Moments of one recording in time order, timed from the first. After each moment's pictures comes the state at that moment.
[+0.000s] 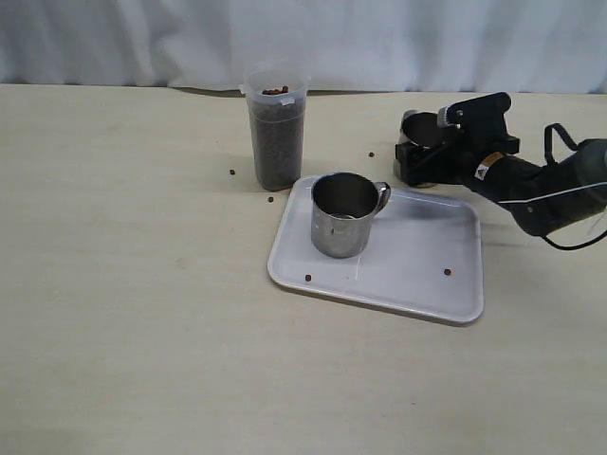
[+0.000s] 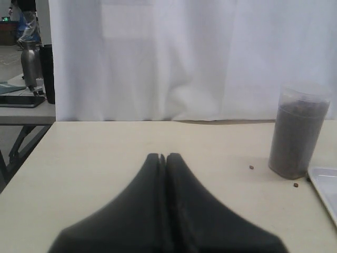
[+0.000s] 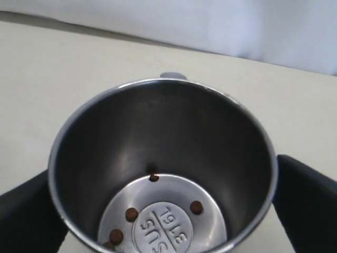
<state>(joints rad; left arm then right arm) -0.08 0.00 0.00 0.02 0.16 -0.02 0.21 2.23 -1.04 -0.30 -0.71 0.08</state>
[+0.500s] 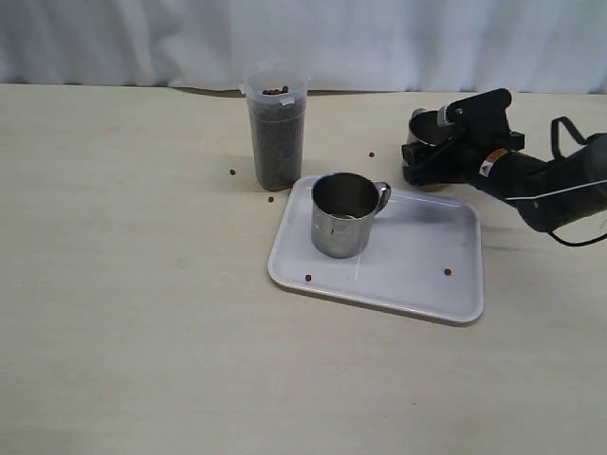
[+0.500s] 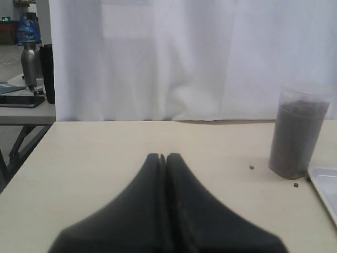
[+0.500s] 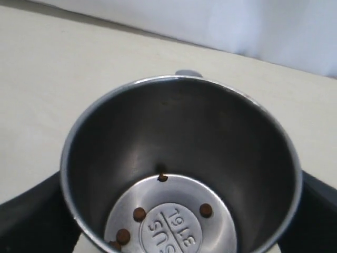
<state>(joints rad) -0.08 0.00 0.00 0.02 0.16 -0.02 0.21 2.17 -1.01 -0.30 -0.65 0.03</state>
